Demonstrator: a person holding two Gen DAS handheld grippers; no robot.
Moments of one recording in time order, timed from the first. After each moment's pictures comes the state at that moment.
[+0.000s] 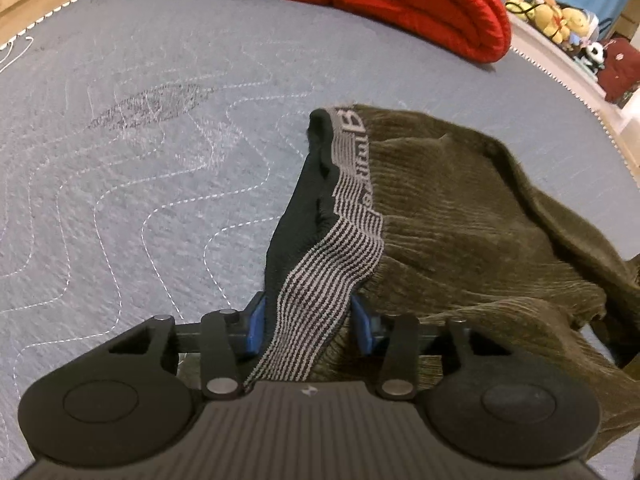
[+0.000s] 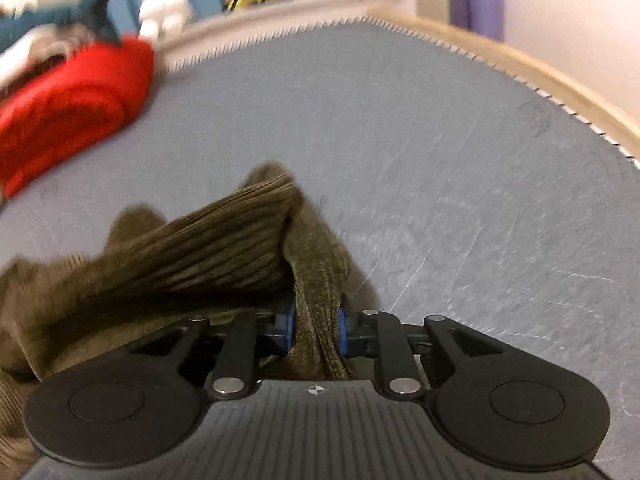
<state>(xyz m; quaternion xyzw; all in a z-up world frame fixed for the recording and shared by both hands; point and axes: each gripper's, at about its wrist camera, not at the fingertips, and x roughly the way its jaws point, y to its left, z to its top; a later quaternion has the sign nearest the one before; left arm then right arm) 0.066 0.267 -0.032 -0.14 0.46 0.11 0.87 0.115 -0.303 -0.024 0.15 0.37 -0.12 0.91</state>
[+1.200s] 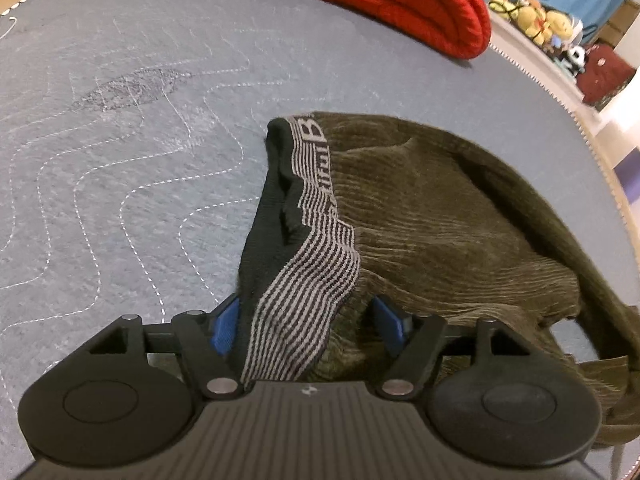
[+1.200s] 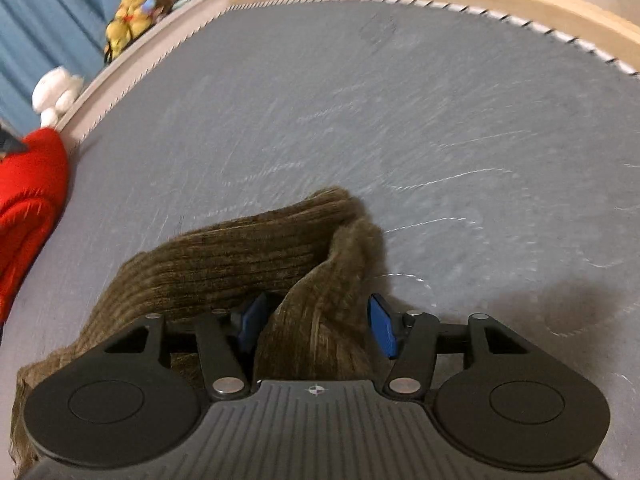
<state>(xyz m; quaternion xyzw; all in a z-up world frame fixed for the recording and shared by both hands) 0.067 0.264 -0.027 -0.18 0.48 0.08 0.86 0.077 -0.403 -0.049 0.32 0.39 -0.20 0.84</state>
